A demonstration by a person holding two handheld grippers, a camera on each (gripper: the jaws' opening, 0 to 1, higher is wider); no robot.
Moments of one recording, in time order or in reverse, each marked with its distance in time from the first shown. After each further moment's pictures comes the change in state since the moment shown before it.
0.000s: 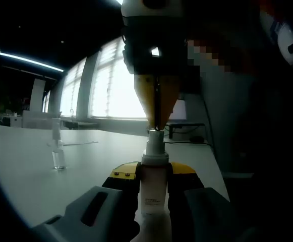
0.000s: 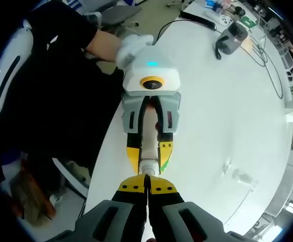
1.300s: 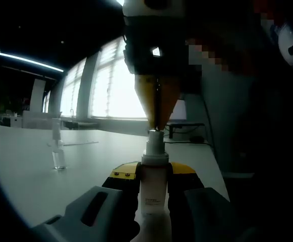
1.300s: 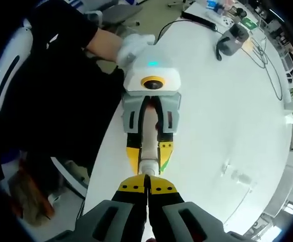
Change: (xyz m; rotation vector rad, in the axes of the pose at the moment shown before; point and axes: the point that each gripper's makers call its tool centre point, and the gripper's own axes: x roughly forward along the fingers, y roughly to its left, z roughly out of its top) left arm 0.000 0.001 0.000 0.001 0.000 0.002; right arm -0.001 0.000 0.000 -0.004 -0.002 -0.015
